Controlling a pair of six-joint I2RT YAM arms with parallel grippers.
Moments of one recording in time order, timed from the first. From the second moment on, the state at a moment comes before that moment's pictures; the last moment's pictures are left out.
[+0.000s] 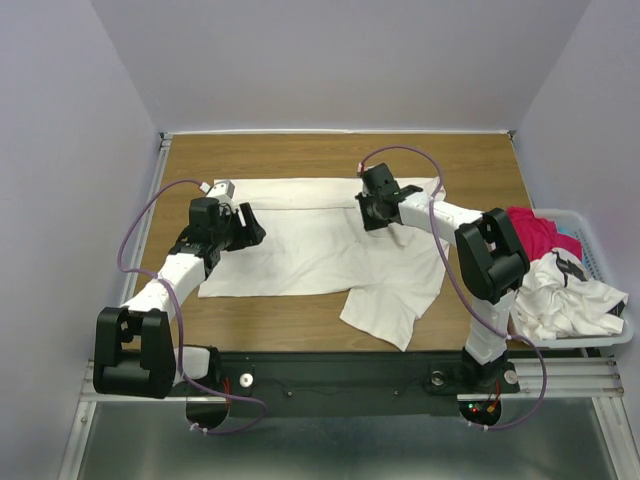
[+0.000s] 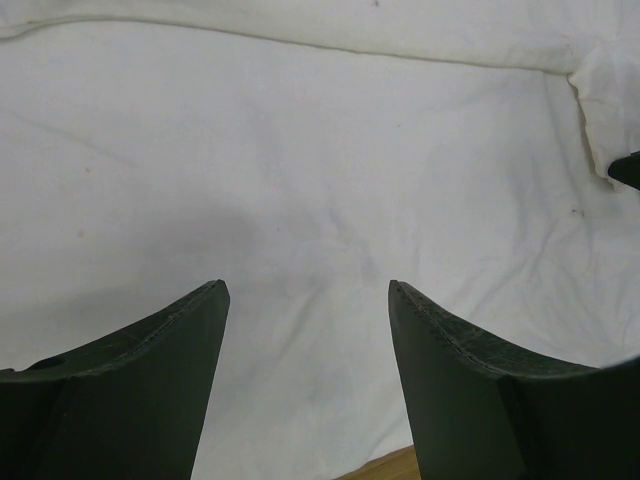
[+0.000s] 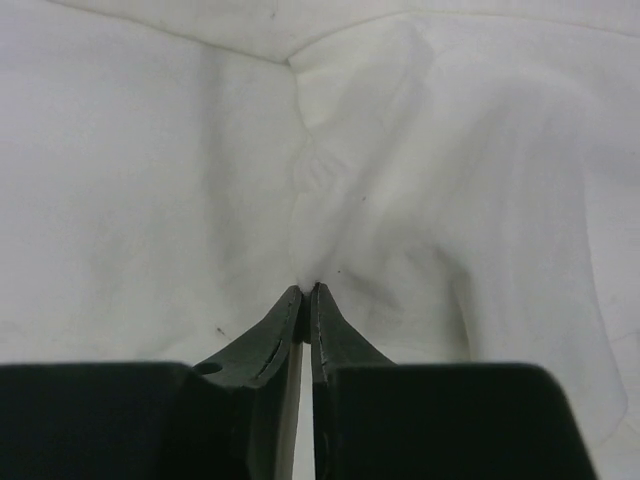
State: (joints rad) left arm -0.11 1.25 0.66 -0.05 0.23 -0.34; right arm 0.51 1.94 1.36 -0.39 0.11 0.22
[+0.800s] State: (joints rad) left arm -0.11 1.26 0.66 -0.05 0.23 -0.34; right arm 0.51 1.96 1.44 -0.40 -0.08 0.44
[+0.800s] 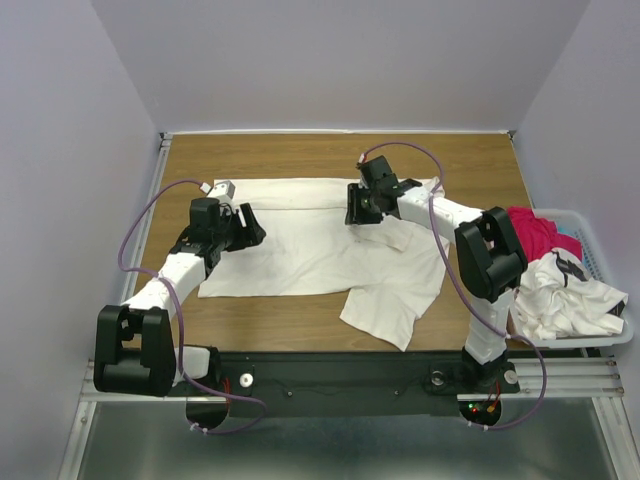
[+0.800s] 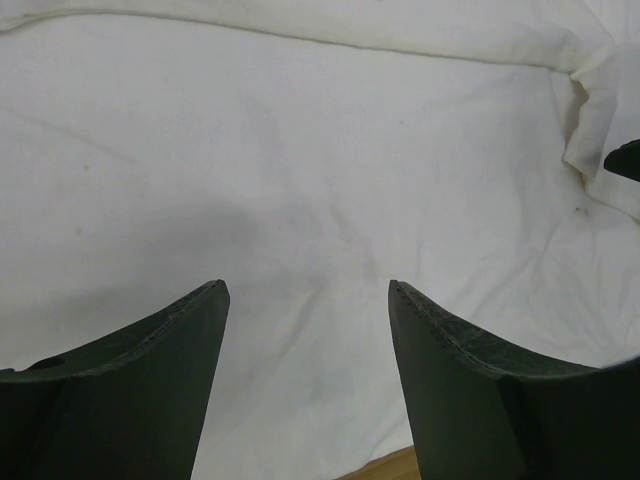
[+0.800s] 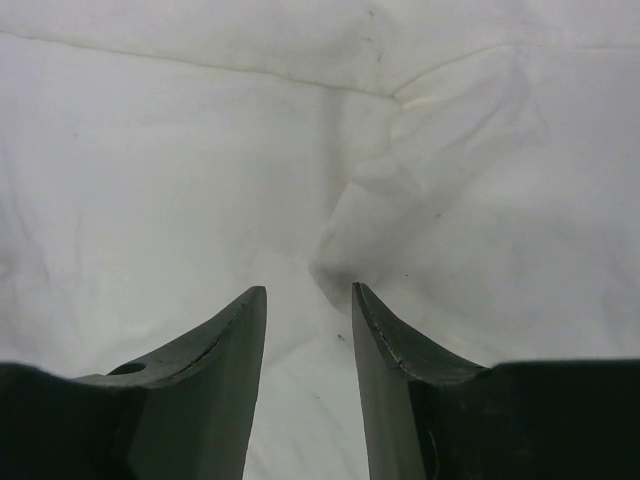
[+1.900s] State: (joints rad) left arm 0.01 2.04 1.35 -0.04 0.15 -0.50; right arm 0.02 2.15 1.58 -0.33 -0.06 0.52
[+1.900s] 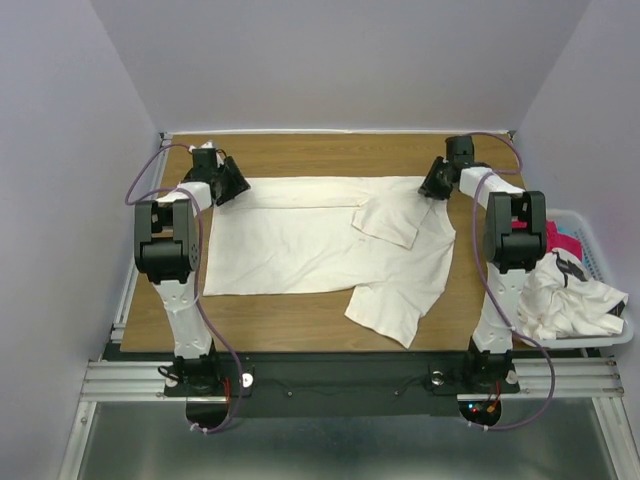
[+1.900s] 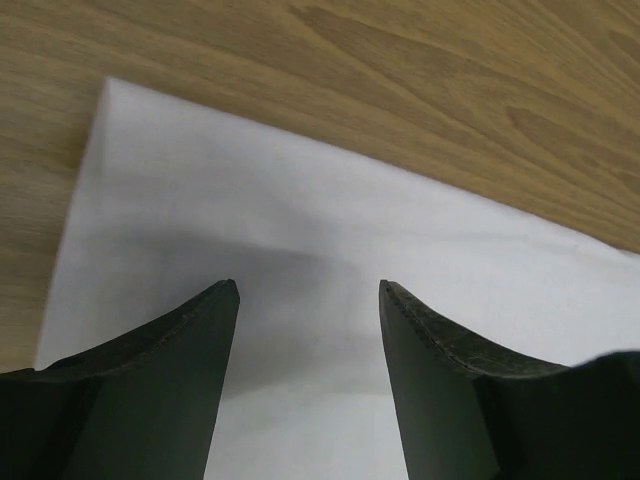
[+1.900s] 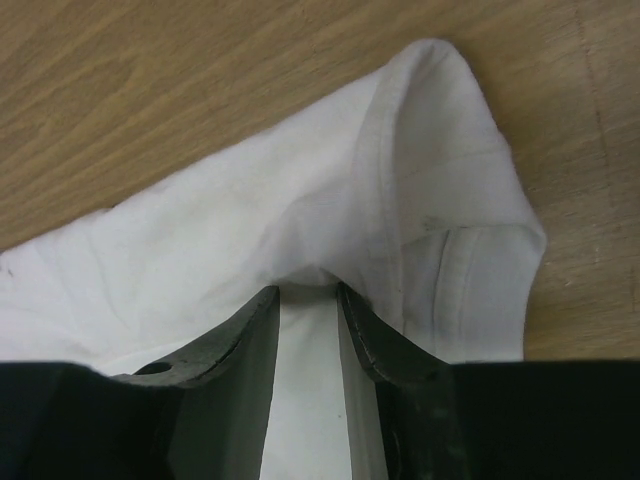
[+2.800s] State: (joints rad) left arm 0.07 1.93 1.39 -0.18 0.25 -0.49; right arm -0.02 2.07 1.61 -0.35 -0.15 0.49
